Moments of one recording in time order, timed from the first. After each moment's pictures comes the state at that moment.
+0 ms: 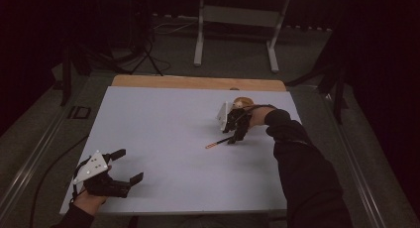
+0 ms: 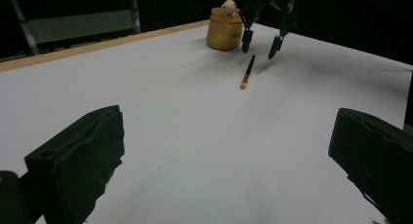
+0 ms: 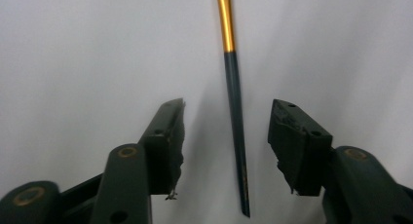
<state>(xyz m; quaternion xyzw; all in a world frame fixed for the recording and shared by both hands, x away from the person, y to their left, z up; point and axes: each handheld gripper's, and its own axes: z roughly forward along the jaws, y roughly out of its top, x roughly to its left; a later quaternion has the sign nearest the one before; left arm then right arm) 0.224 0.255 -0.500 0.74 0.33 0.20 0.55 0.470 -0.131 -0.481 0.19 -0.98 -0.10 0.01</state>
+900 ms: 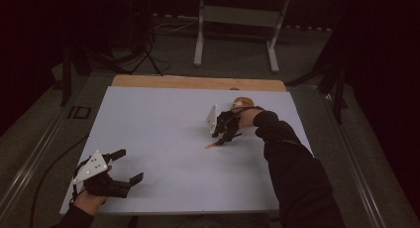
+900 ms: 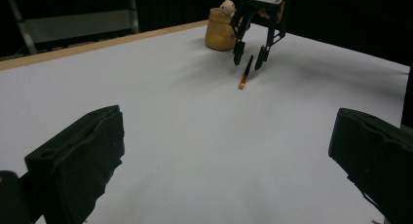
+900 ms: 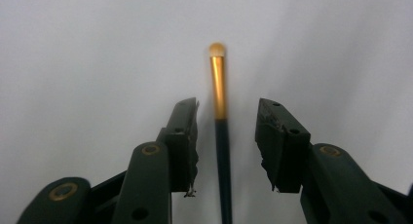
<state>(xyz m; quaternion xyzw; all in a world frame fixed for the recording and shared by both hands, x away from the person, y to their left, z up) 0.224 0.255 -0.500 0.74 0.33 0.20 0.55 0.464 -0.099 -0.490 0.21 -0.97 -0.12 0.01</state>
